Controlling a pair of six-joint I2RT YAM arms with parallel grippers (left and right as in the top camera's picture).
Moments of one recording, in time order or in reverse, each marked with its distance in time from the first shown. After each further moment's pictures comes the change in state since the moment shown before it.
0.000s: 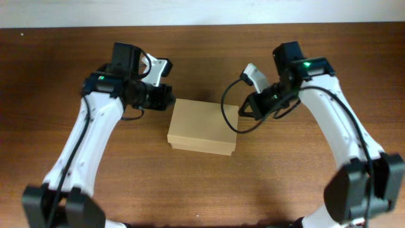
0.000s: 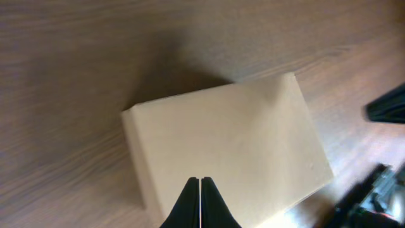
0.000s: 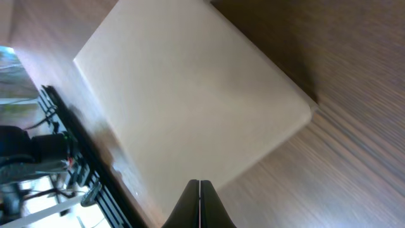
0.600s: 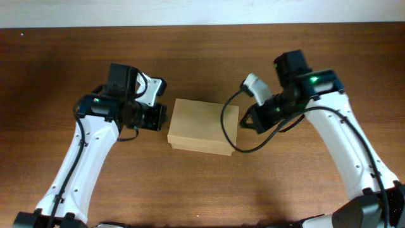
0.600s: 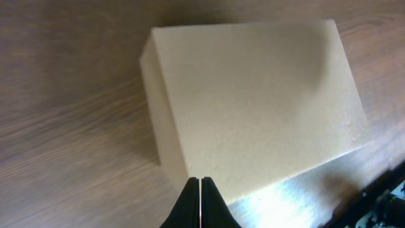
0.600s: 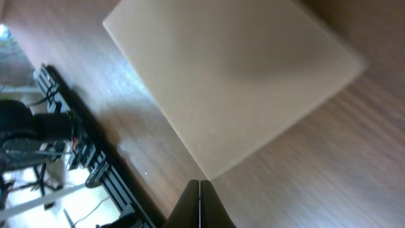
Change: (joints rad) left arm 0.000 -0.140 -0.222 0.028 -0.061 0.004; right arm 0.065 -0.142 -0.112 -0.013 0.021 0.018
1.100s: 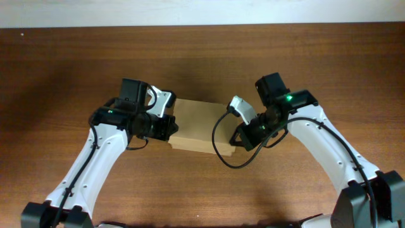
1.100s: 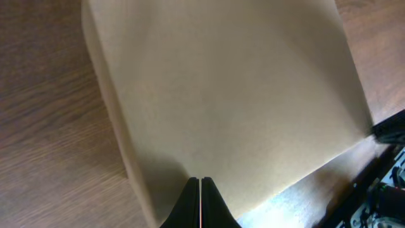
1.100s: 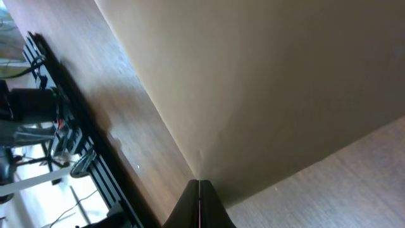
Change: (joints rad) left arm -0.043 0.000 -0.171 0.176 0.077 -0.024; right arm 0.069 0.000 -0.240 0.189 -0.023 0.003
